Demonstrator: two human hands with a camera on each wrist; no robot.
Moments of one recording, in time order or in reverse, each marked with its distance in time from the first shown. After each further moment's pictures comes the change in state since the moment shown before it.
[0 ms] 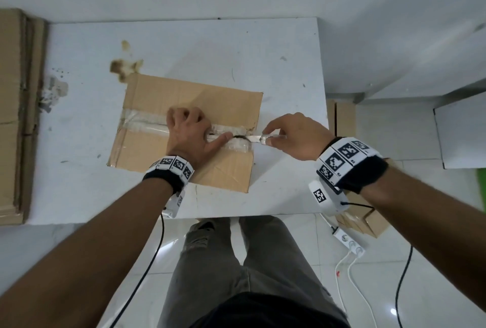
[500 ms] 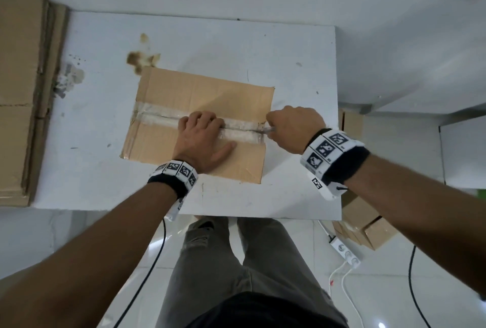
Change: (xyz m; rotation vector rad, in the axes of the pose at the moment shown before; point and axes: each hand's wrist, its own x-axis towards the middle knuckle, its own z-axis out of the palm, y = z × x) left_hand -0.018 -0.008 -0.005 -0.008 -0.044 0.028; right_hand 0.029 -0.044 -0.004 -0.569 0.005 -0.068
